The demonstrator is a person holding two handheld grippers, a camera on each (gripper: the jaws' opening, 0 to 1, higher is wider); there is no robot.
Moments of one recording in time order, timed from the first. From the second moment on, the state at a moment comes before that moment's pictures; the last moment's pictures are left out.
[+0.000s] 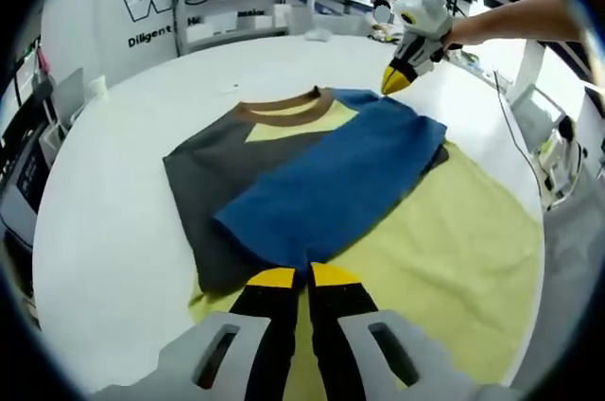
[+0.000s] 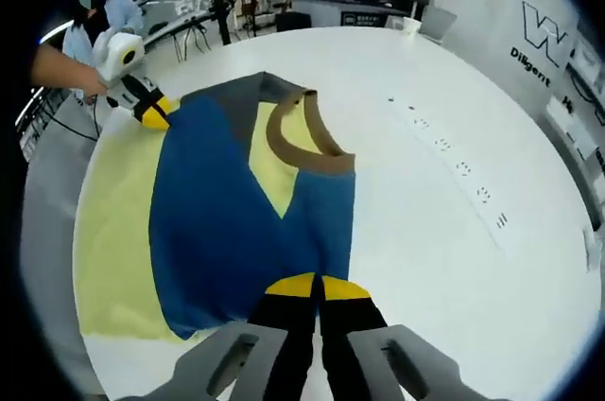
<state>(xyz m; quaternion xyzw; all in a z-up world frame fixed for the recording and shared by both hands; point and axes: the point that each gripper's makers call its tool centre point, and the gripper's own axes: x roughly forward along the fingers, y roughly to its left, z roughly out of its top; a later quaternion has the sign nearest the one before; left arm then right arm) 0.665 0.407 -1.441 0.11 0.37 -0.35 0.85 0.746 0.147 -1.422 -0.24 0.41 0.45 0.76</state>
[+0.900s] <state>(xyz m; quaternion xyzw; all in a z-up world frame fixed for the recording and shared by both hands) 0.666 0.408 -1.442 0.11 0.37 -0.35 0.85 0.736 0.150 -1.438 -0.26 0.43 0.47 0.73</state>
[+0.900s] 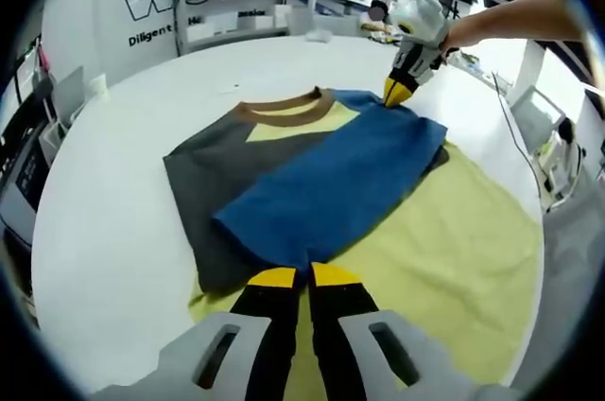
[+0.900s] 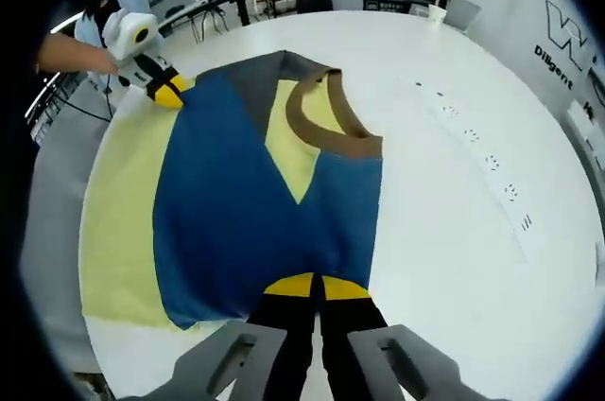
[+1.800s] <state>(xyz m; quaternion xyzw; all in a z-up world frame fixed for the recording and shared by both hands) 0.664 0.405 -1.441 0.14 0.36 -0.36 0.85 0.767 0.153 -1.422 -0.29 0.37 0.43 0.77</state>
